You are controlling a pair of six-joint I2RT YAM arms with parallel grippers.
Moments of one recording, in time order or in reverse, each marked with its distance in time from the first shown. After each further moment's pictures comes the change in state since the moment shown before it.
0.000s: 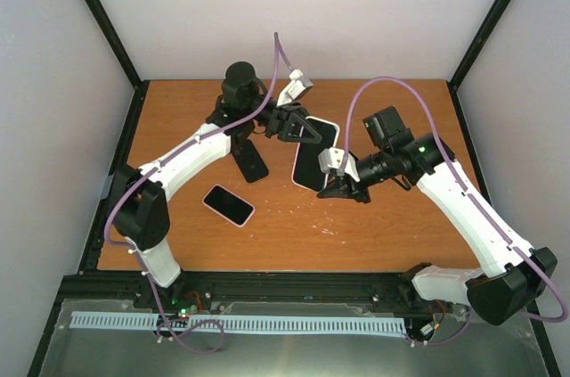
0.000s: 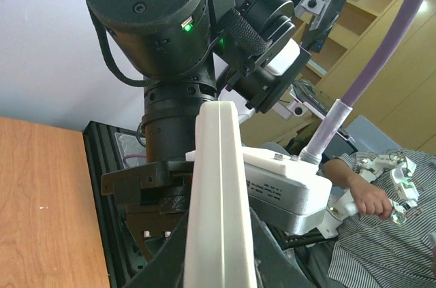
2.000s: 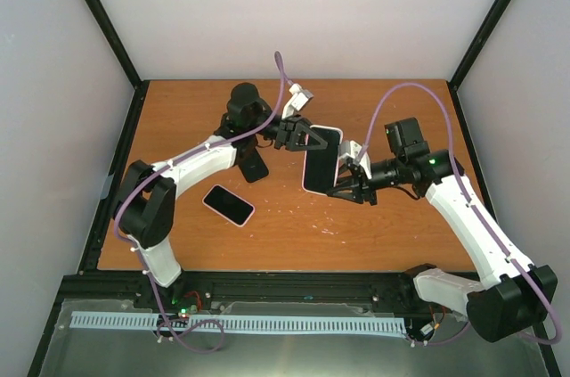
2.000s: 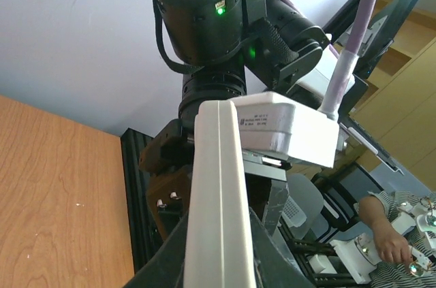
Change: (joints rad) left arm -0.008 0.027 -0.183 0.228 -0.159 -0.063; right arm -0.181 -0.093 -0.223 0.181 -0.137 0.214
